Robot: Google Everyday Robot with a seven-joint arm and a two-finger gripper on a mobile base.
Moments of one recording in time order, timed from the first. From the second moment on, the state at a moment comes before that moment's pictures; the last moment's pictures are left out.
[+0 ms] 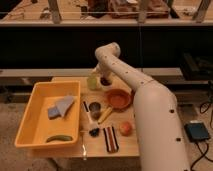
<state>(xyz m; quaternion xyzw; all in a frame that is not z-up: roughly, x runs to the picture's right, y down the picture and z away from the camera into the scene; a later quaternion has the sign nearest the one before) -0.012 -0.085 0.941 -0.13 -0.17 -0.51 0.83</state>
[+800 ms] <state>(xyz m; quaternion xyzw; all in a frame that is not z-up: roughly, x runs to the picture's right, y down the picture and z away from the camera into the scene) -0.012 -0.081 0.944 -0.14 -0.17 -0.52 0.83</state>
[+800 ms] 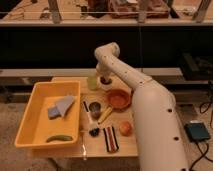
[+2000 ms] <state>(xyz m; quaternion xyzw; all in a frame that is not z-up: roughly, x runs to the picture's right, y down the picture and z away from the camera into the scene) -0.014 -0.080 0.943 -0.14 -0.16 -0.53 0.82</state>
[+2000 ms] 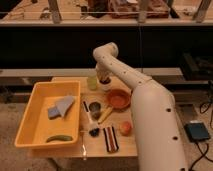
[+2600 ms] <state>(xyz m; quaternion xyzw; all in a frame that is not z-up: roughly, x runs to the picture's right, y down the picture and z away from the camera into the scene) -0.005 -0.101 0.910 -0.09 -0.14 -0.52 0.84</state>
